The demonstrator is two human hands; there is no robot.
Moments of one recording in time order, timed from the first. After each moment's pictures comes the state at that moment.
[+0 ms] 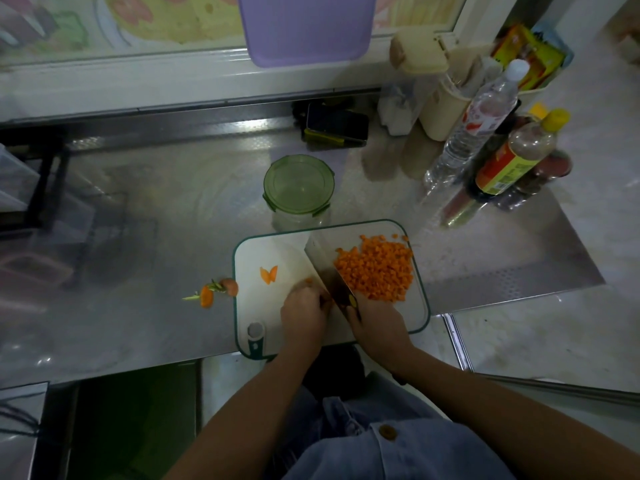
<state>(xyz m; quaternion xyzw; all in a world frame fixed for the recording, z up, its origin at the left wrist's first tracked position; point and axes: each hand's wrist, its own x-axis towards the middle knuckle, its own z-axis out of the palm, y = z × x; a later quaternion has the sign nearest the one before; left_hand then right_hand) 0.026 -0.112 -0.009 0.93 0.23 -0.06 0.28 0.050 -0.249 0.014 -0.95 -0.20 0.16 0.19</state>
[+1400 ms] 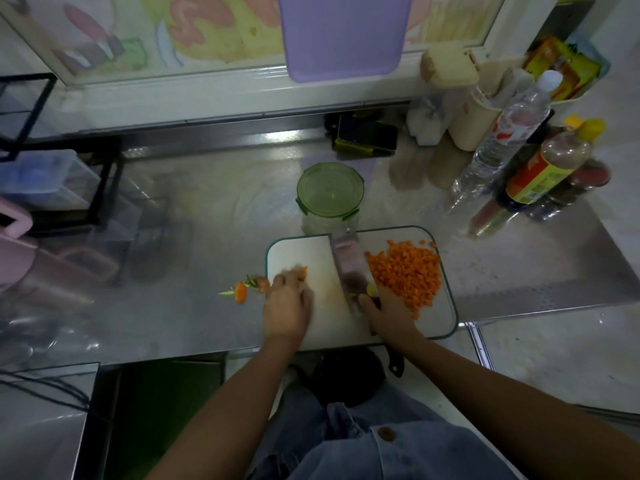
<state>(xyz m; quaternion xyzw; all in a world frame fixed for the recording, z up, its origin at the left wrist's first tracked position) 0.003 -0.044 0.003 0.93 0.27 -0.02 0.24 0.058 -0.226 -0.006 -0.88 -0.11 0.22 0.41</state>
